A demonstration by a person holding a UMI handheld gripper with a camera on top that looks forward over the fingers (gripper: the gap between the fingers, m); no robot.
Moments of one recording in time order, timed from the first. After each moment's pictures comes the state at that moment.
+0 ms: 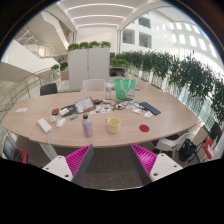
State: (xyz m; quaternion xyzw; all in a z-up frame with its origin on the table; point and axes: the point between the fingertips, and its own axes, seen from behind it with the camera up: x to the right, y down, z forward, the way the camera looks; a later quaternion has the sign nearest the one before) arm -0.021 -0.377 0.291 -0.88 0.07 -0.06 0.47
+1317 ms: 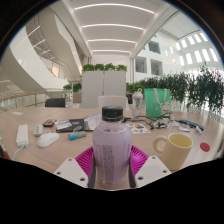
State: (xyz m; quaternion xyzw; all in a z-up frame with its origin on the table) arm -0.127 0.020 0.057 -0.77 0.00 -0.02 0.63
